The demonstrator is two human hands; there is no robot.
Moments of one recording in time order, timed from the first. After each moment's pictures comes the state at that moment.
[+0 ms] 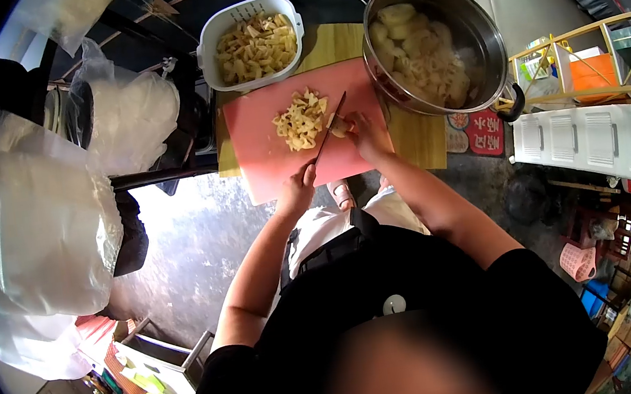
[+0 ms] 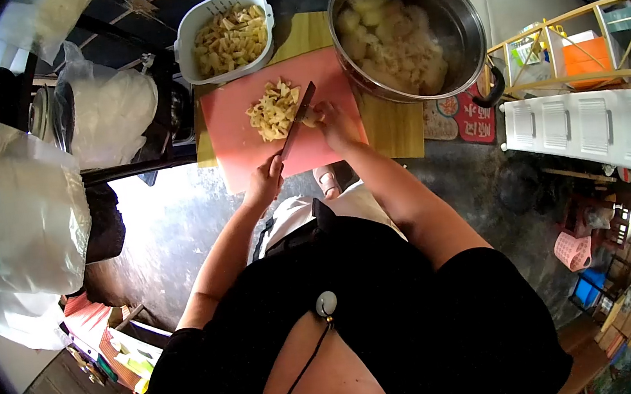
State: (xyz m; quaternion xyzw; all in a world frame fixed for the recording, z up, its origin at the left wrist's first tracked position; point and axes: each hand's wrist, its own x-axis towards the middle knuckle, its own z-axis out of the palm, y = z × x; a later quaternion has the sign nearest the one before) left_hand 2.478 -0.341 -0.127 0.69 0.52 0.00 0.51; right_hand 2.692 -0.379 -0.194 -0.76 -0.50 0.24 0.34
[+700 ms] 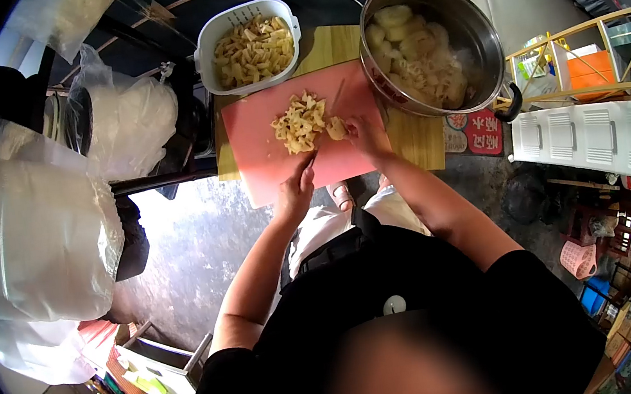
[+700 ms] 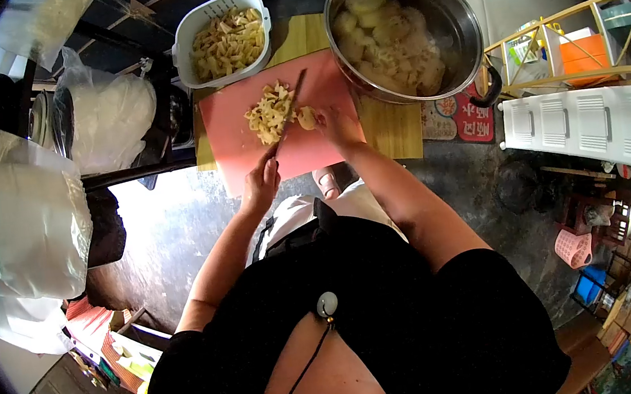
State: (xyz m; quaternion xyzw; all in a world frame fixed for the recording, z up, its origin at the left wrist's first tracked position) left_hand 2.480 -0.346 -0.115 0.71 0.45 0.16 0.52; right_hand 2.696 -0.376 -0.209 -0.77 -0.49 0.24 0.32
